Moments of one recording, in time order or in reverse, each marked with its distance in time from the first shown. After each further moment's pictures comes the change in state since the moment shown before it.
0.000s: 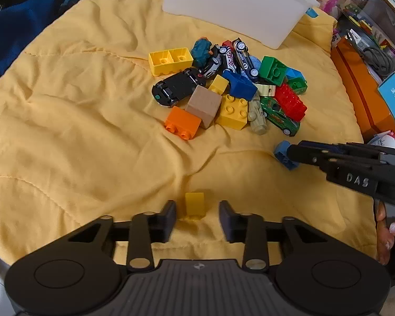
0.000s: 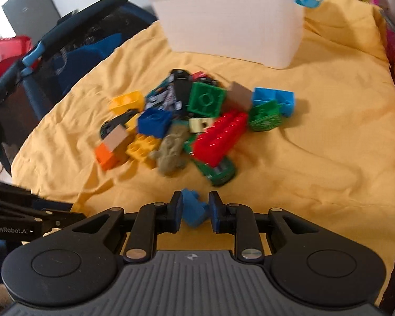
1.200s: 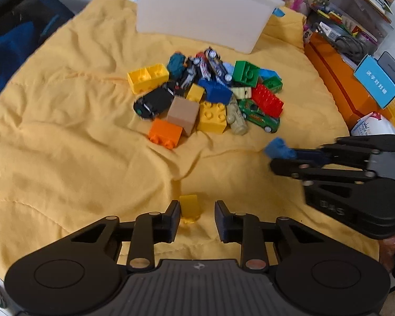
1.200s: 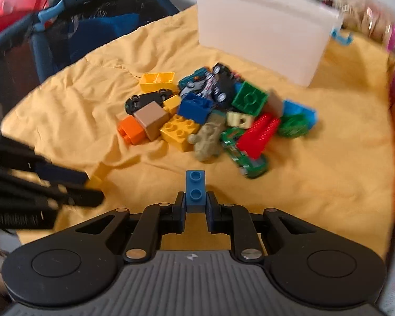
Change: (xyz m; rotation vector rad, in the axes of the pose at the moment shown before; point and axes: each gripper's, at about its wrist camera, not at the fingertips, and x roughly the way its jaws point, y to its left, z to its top) left arm -0.006 -0.002 -0.010 0.109 -0.053 -0.032; right arm -0.007 0.060 -0.013 -0.187 0.006 -0.172
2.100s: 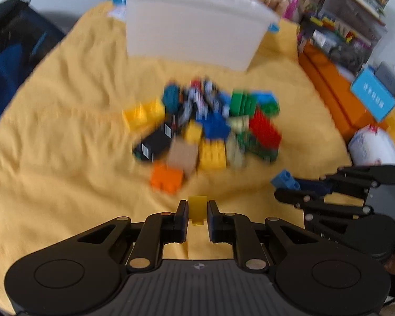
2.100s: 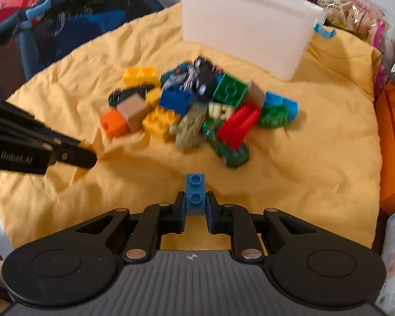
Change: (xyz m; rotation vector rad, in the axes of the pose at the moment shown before) left arm -0.012 -0.002 0.050 0.073 -0.051 -0.002; right arm 0.001 -0.010 0.004 0.061 -0.009 -0.042
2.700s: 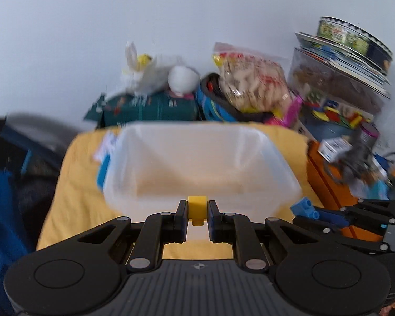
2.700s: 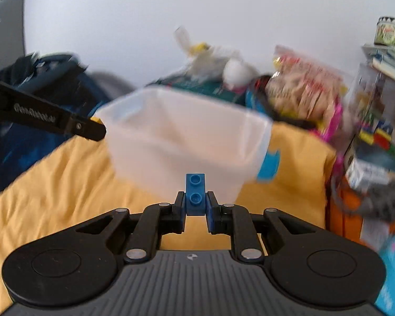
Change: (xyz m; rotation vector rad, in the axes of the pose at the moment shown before) left arm -0.004 0.008 0.226 0.143 -0.279 0.013; right arm -0.003 -0.063 0.165 0.102 -0.290 -0.174
